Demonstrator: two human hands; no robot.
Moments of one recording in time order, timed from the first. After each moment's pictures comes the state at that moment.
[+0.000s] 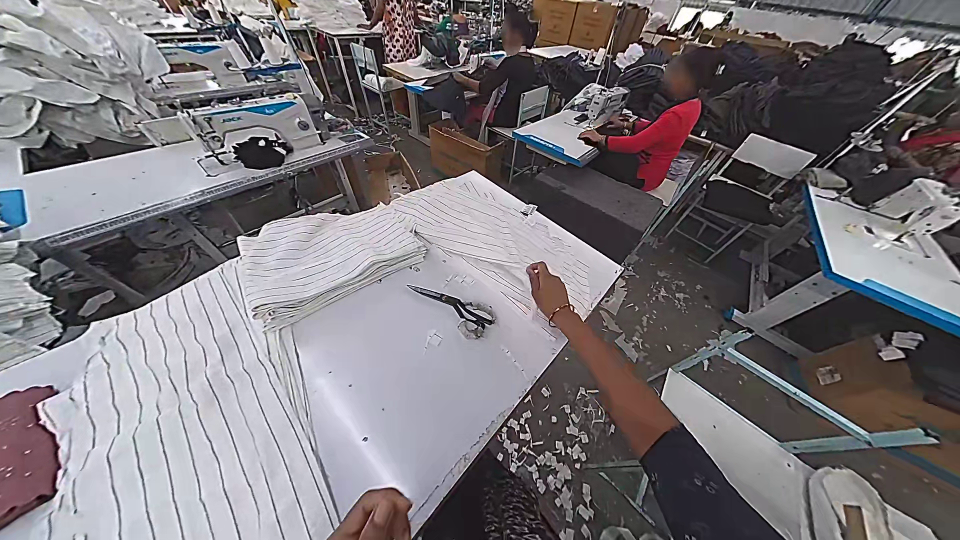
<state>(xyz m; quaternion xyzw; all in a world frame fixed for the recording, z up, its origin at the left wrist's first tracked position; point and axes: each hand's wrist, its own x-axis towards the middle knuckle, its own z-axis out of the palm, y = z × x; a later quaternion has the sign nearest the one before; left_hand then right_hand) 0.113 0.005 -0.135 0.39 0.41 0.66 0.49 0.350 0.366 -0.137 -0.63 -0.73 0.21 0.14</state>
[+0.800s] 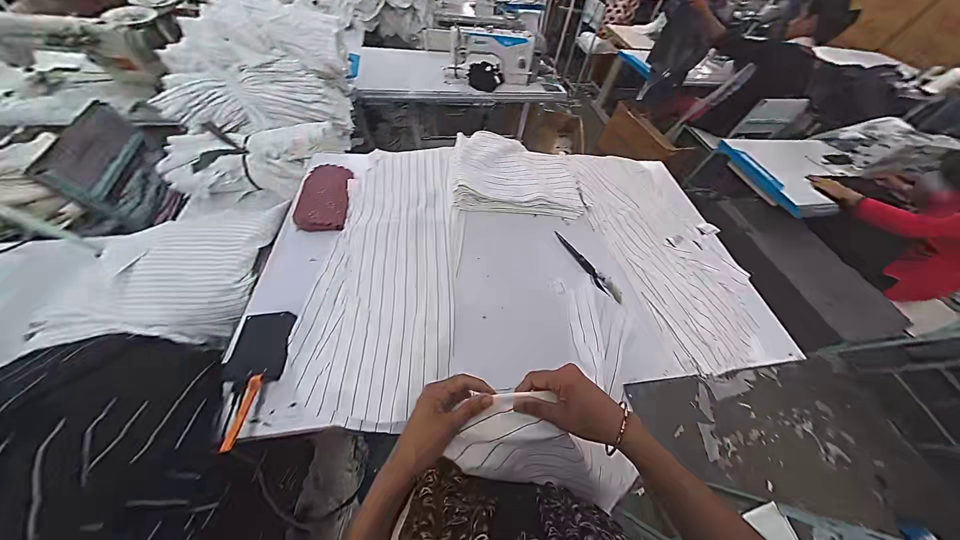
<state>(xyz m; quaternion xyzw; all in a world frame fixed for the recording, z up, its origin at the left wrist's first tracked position) 0.103 -0.056 -0.155 0.34 0.62 0.58 0.41 0.259 0.143 -0.113 -0.08 -0.88 0.48 -0.03</state>
